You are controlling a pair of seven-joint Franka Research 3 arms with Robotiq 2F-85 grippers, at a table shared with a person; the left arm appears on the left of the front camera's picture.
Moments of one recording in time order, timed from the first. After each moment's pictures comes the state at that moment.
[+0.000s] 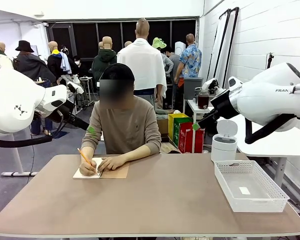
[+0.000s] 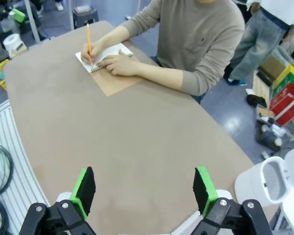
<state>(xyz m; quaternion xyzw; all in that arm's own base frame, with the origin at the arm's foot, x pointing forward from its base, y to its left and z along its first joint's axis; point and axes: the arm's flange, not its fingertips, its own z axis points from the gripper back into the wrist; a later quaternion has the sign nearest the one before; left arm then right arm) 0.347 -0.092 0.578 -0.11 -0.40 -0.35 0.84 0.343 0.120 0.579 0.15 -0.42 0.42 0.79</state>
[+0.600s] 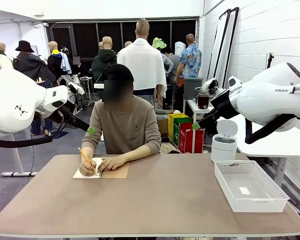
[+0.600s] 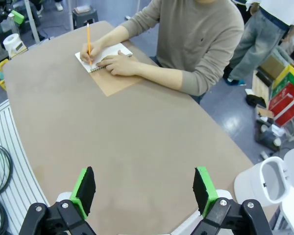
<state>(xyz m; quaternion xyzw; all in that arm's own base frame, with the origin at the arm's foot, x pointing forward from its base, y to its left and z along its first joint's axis) 0.346 -0.094 0.577 -0.11 -0.39 -0.35 0.84 0.343 0.120 0.579 0.15 -0.42 0.42 0.79</state>
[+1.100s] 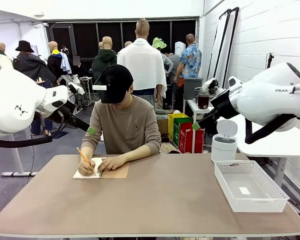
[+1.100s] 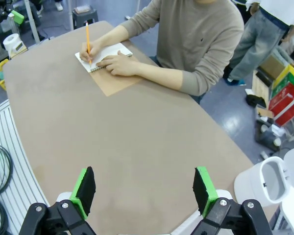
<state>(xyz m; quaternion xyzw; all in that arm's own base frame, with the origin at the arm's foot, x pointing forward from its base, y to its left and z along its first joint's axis) 0.346 -0.094 0.577 -0.11 -0.39 -0.35 0.84 0.343 0.120 0.579 0.15 -0.42 0.42 0.79</state>
